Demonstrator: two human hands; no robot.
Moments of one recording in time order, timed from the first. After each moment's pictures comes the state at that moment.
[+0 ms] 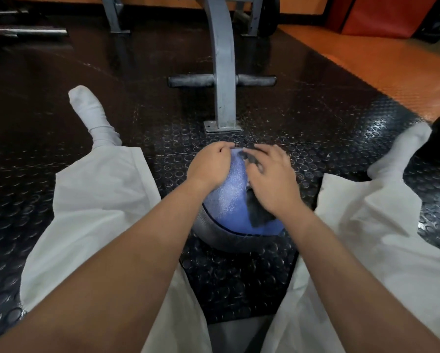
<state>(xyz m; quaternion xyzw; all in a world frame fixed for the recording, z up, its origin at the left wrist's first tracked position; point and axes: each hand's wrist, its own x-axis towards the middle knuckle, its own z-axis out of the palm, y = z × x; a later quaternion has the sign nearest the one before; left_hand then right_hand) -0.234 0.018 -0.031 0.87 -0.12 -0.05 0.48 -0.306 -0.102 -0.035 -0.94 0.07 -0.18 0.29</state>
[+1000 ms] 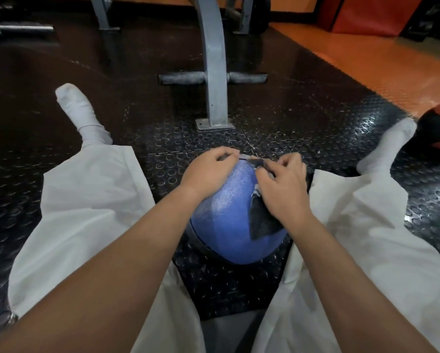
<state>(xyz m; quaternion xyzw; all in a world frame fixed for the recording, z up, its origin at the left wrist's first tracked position) -0.255 0.018 -0.033 0.85 -0.15 -0.09 0.50 -0.336 -0.113 -0.031 -0.91 0.14 -0.23 0.30</state>
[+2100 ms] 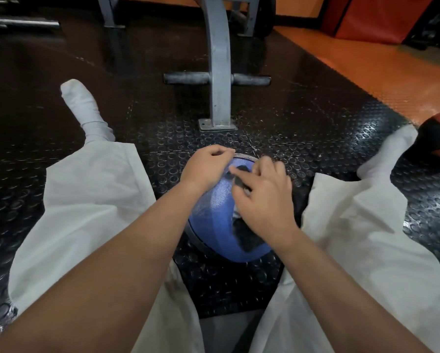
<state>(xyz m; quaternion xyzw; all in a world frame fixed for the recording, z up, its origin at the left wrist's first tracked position) -0.247 0.022 -0.035 0.82 -0.09 -0.08 0.56 -0.348 -0.079 -0.029 -0.94 0.01 -0.29 0.18</state>
